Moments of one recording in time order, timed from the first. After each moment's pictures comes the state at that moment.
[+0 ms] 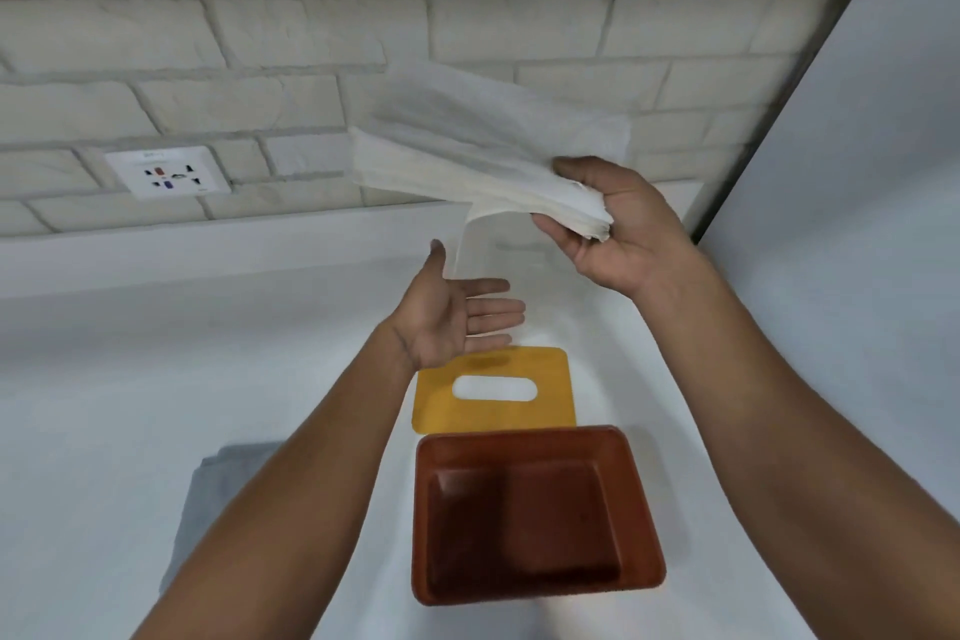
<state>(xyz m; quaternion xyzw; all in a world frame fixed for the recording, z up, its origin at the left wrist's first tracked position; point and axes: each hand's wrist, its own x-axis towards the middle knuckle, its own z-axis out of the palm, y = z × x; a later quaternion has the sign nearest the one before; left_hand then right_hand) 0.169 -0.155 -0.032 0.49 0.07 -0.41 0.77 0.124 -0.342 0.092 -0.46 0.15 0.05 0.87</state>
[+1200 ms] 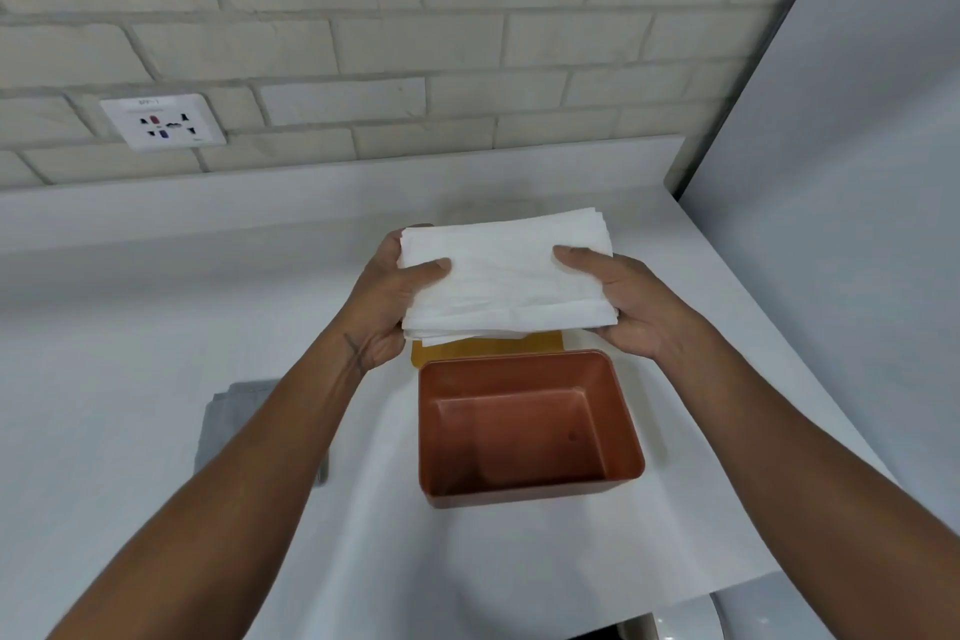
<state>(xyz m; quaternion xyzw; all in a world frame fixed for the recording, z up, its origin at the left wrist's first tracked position) 0.097 -0.106 -0.035 0.54 0.03 -0.21 0.82 0.038 -0.364 -0.005 -0.55 0.19 0.13 0.81</state>
